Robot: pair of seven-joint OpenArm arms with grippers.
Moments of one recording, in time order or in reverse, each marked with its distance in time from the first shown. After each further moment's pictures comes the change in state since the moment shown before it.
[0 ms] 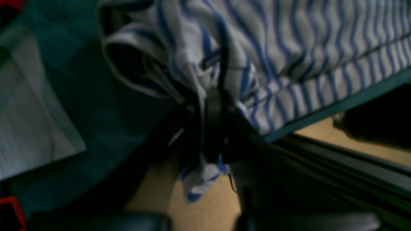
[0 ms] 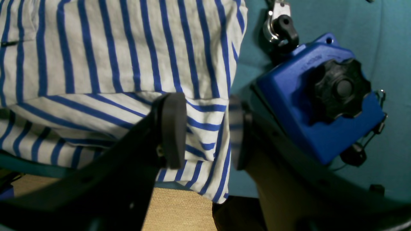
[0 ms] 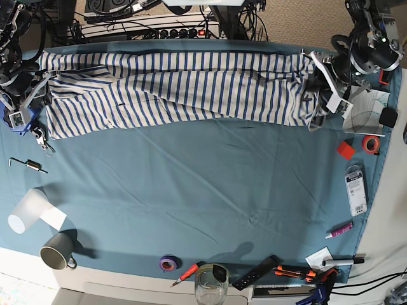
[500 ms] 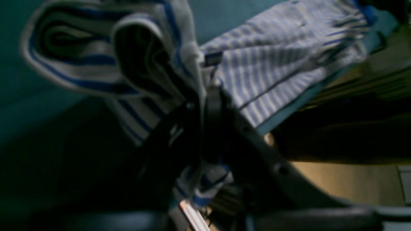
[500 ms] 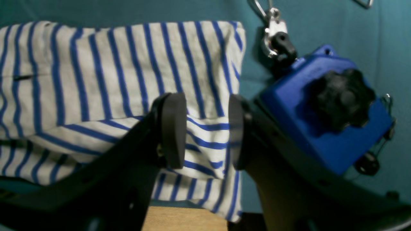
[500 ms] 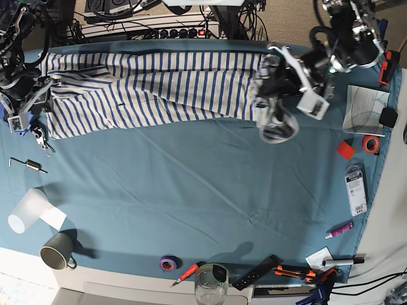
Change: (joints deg) left arm -1.7 10.2 5.8 1.8 -12.9 -5.7 0.0; right arm 2.7 -2.8 0.0 0.0 0.1 -2.1 1.1
